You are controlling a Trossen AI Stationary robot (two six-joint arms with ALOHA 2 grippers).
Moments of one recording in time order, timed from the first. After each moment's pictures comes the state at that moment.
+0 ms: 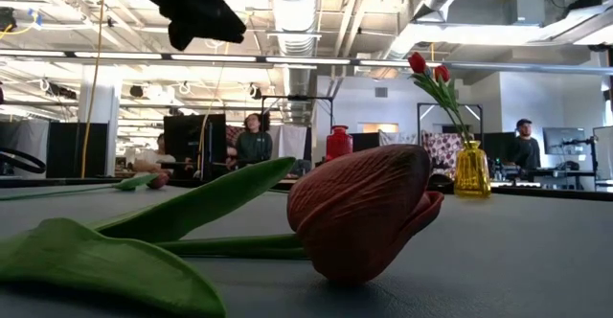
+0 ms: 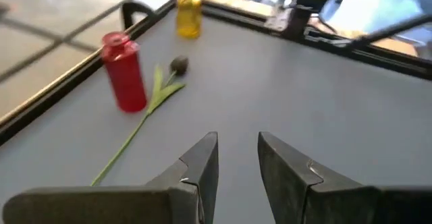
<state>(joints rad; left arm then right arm) -0.02 1.03 0.75 -0.17 -0.30 -0.28 0.11 0.96 0.96 -0.11 0.34 -0.53</state>
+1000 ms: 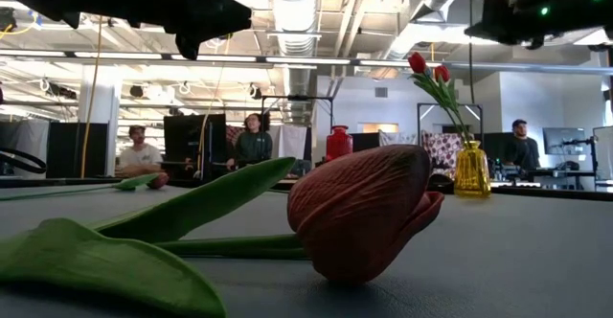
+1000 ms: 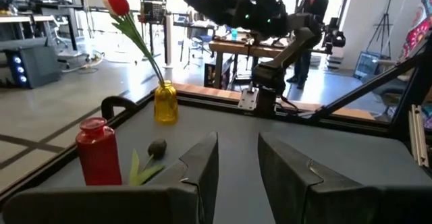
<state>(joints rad) -0.05 1.03 0.42 0.60 -0.29 -0.09 -0.53 0.40 0.31 0.35 0.42 -0.15</state>
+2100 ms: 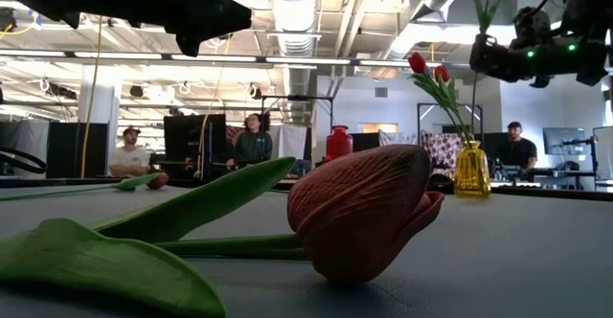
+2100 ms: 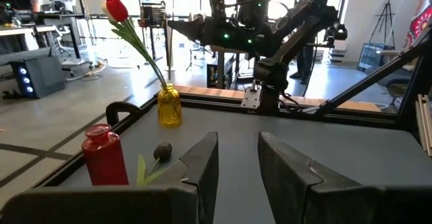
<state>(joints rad) -0.05 1.03 0.42 0.61 -0.29 -0.03 -0.77 0.62 0.11 0.83 0.42 -0.02</state>
